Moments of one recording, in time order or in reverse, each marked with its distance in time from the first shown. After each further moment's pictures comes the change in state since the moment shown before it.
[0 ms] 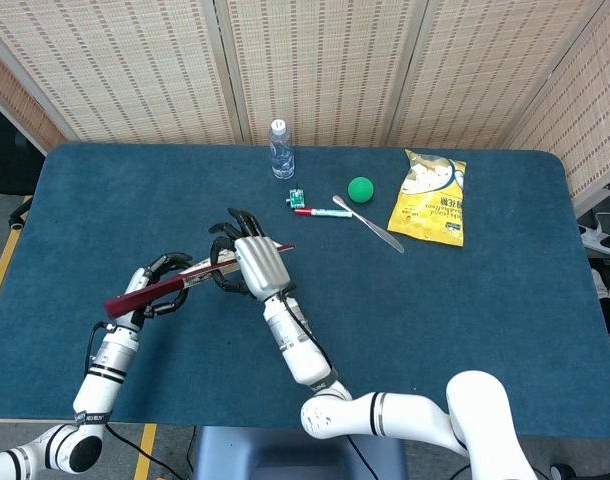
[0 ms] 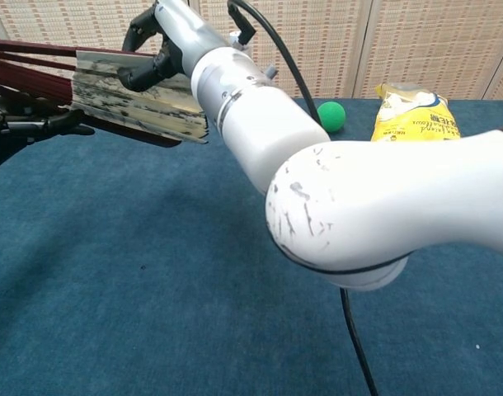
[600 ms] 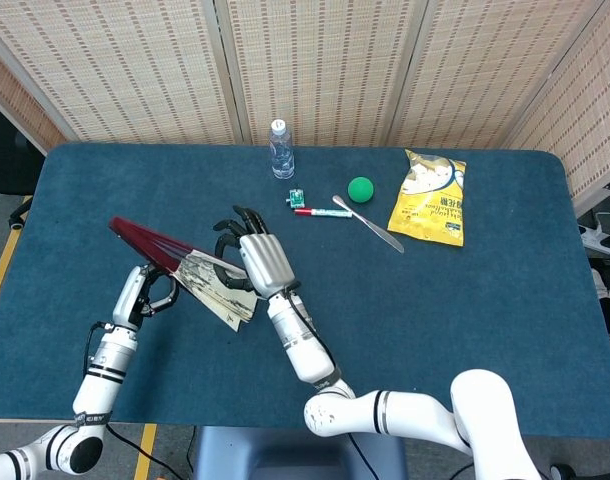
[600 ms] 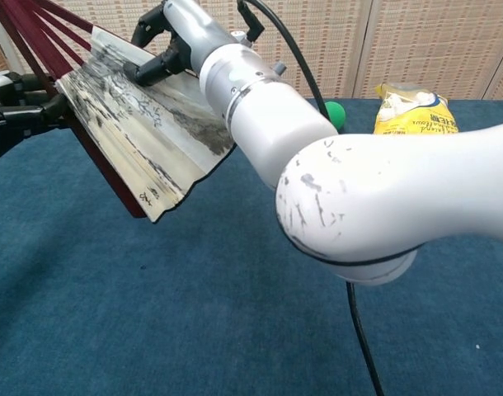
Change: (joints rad) left arm 0.012 -0.002 -0.016 -0.011 0.009 0.019 -0.016; right arm -0.010 0.020 -0.004 -0.015 0.013 0.004 0.005
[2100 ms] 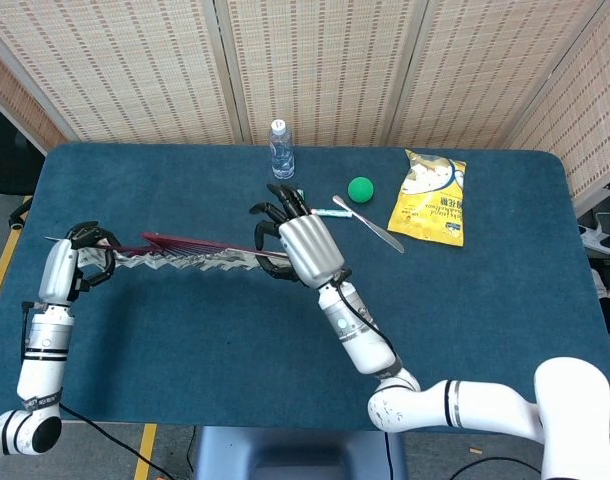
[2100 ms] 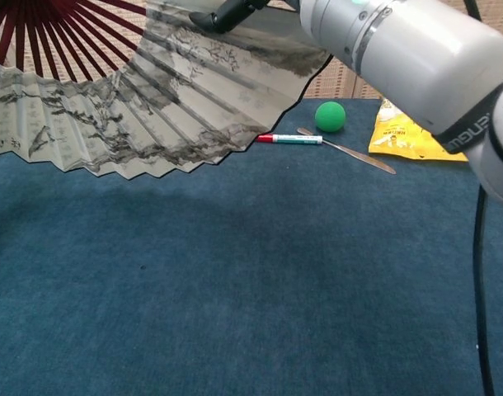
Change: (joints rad) left arm 0.026 0.105 -0.052 0.195 0.006 0.140 0.284; right arm -0.153 0.364 -0.118 -0.326 -0.121 0.037 -0.094
